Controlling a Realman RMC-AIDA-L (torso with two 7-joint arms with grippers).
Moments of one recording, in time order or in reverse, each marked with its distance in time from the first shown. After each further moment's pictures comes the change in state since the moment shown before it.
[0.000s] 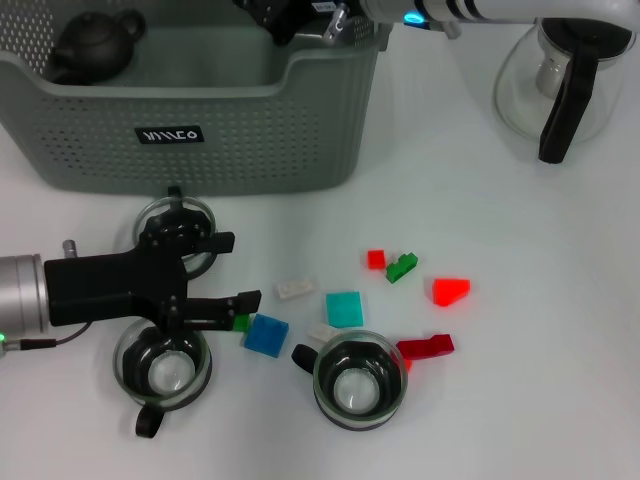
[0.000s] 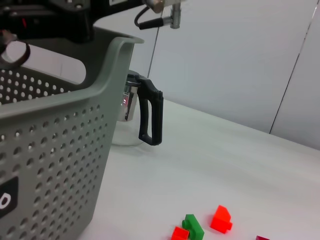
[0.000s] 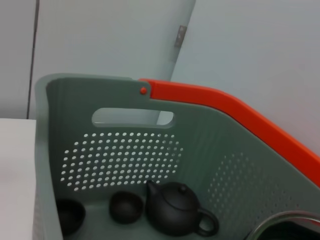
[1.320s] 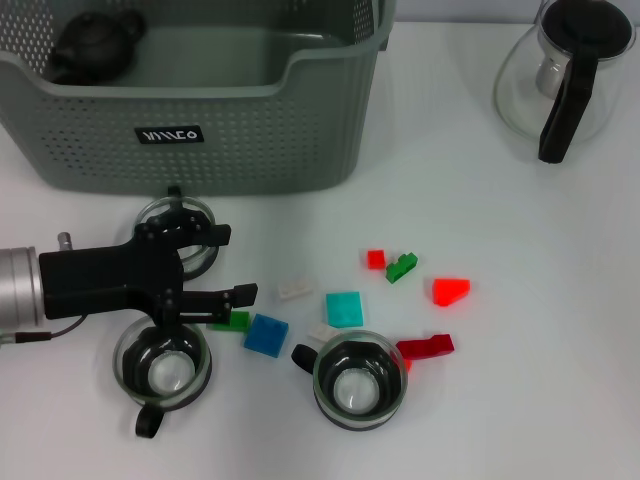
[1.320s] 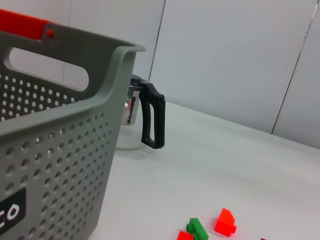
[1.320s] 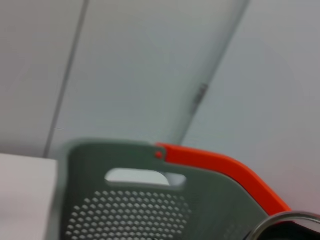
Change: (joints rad) left arm 0.000 0.000 -0.001 0.026 -0.005 0.009 -0.007; right arm 0.047 0.005 0.123 -0.089 -0.121 -0.076 0.000
